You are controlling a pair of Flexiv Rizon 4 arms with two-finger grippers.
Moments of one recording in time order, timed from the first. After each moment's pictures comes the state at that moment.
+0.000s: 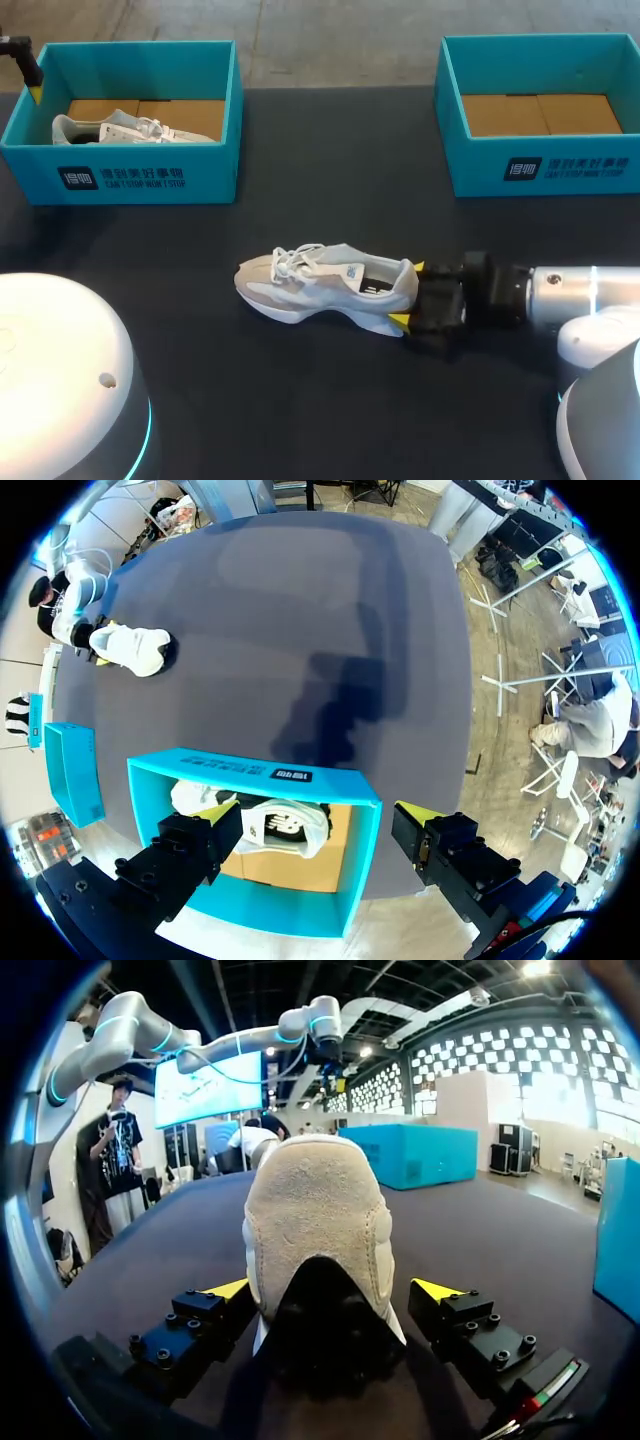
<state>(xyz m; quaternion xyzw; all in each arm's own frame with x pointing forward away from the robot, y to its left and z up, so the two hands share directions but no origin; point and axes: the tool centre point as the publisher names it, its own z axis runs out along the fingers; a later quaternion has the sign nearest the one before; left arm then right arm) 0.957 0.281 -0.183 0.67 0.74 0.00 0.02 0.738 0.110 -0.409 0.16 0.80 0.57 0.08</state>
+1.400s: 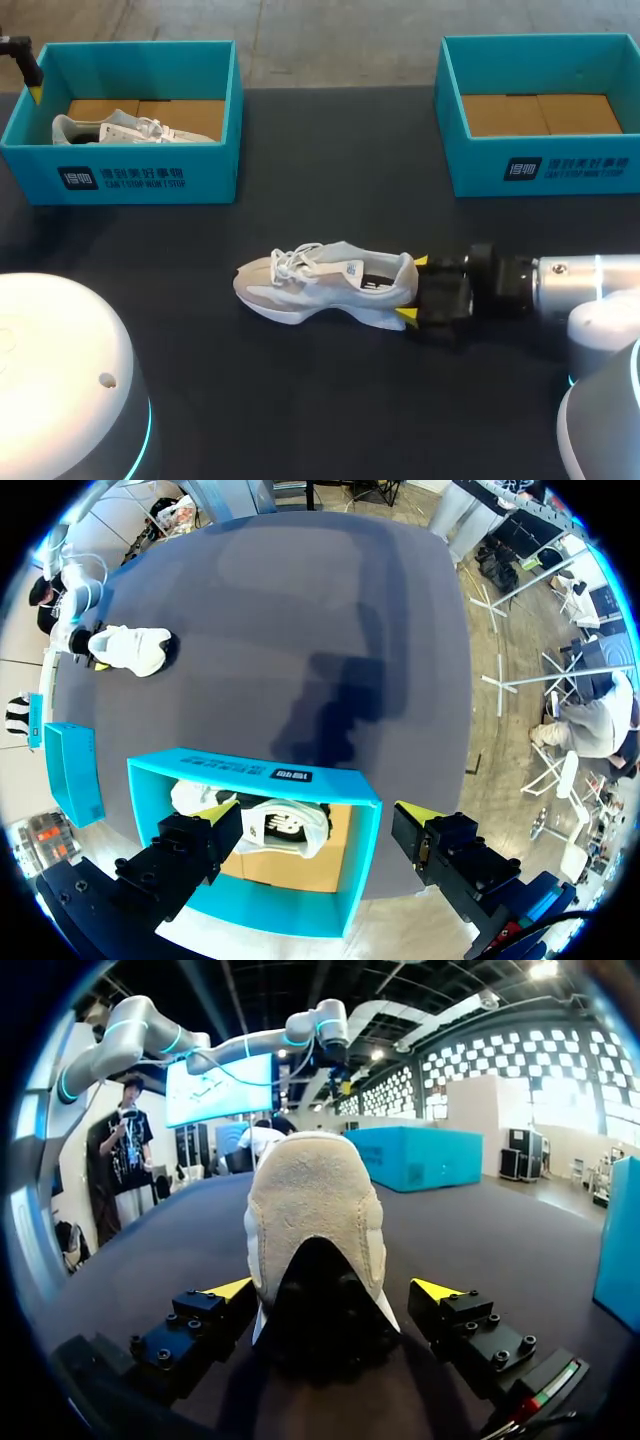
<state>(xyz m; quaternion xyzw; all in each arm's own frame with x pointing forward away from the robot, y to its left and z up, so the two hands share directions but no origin) 0.957 0.281 -0.183 0.67 0.74 0.00 0.02 0.749 0.098 -0.411 0.13 0.80 0.58 0.07</state>
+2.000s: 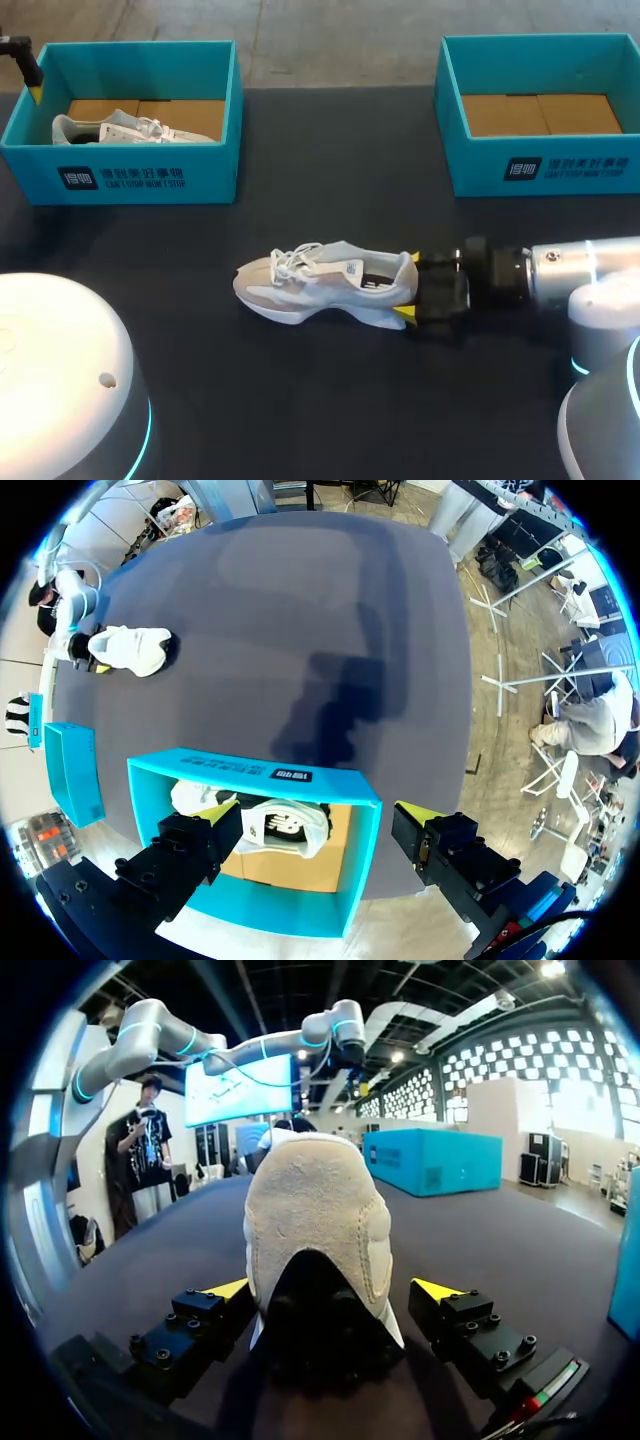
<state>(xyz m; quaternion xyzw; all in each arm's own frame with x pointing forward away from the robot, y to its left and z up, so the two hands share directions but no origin) 0.957 0.281 -0.183 0.67 0.74 0.00 0.02 0.754 0.108 -0.411 0.10 0.80 0.59 0.04</state>
